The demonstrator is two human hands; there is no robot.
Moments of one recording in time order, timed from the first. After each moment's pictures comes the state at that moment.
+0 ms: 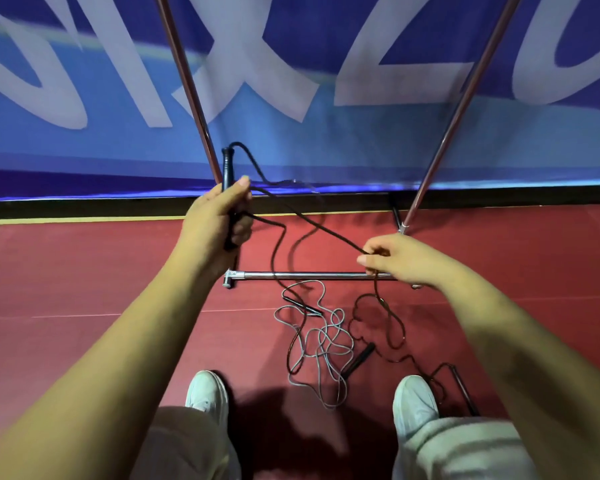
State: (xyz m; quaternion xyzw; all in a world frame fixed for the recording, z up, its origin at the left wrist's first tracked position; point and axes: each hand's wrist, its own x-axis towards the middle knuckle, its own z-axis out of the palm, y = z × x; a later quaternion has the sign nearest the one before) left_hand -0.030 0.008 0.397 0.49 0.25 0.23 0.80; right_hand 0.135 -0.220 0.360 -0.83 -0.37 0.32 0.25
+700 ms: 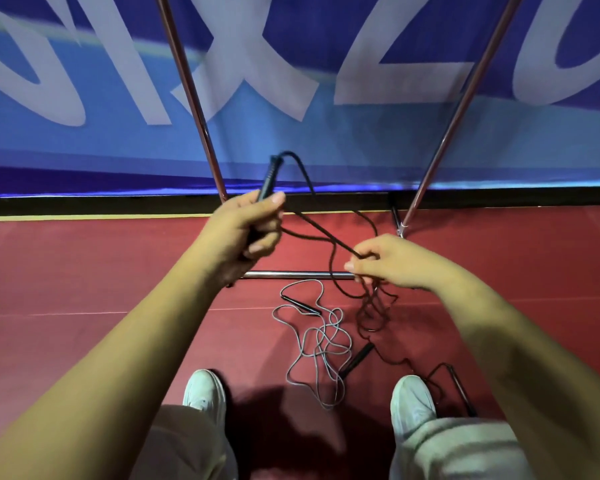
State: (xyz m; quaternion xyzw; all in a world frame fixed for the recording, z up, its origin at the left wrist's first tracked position) left_hand -0.029 -0.014 0.400 0.52 0.13 0.08 0.84; right_hand 0.120 -0.214 0.373 -0.79 -0.40 0.36 0.28
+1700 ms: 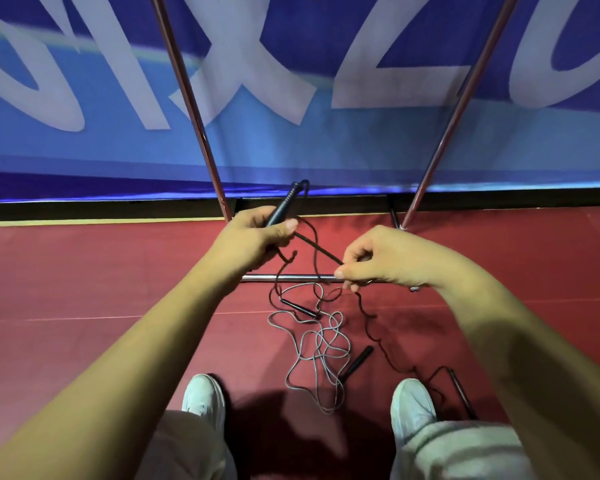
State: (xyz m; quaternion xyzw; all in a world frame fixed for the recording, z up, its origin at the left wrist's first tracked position) left_hand -0.025 -0.026 0.401 0.72 0.25 0.07 0.64; right_hand 0.115 -0.210 0.405 -0.78 -0.45 0.36 0.26
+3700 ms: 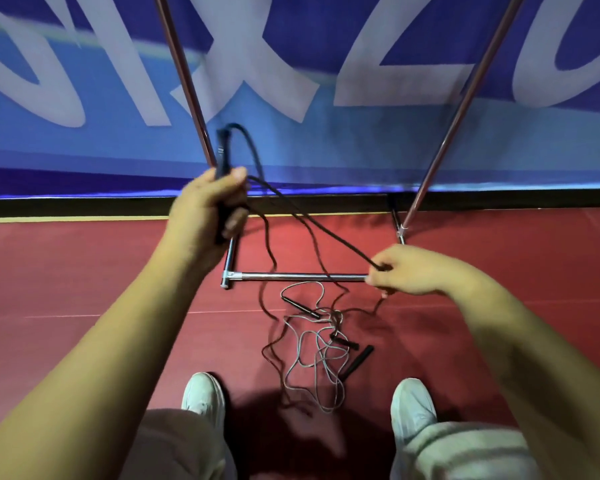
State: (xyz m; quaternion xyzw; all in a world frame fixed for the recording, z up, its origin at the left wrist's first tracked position) left_hand -0.033 0.006 0.418 0.53 0.20 0.23 0.79; right_hand 0.132 -0.226 0.374 -0.83 -0.41 0.35 0.12
